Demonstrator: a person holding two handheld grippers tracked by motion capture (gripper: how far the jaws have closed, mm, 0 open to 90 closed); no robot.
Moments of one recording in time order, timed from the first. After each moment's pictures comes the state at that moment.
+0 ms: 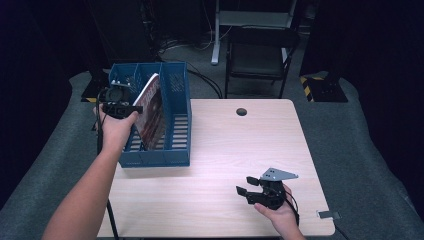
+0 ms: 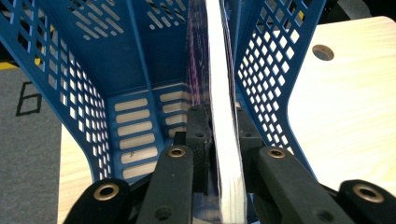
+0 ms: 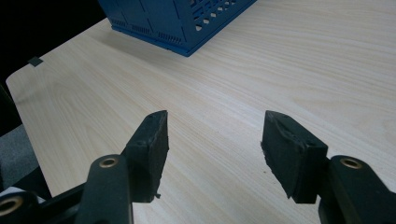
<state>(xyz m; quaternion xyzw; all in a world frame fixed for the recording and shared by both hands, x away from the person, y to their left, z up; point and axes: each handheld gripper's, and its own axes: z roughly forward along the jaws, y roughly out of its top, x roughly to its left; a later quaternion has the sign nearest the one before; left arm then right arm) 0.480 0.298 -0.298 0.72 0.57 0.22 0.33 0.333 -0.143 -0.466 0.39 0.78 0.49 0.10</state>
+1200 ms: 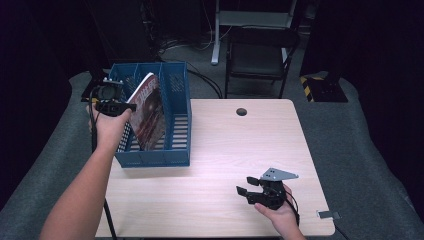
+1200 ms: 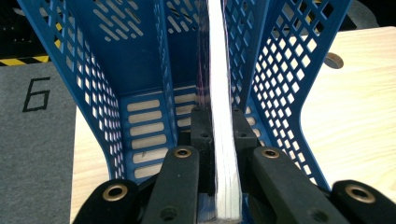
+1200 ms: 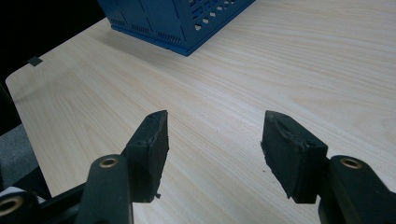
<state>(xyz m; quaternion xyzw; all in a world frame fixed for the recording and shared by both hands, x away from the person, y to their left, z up) 0.485 0.315 -0.291 0.70 0.59 0.22 0.33 0.333 -0.144 -0.466 0.39 0.78 0.49 0.09</state>
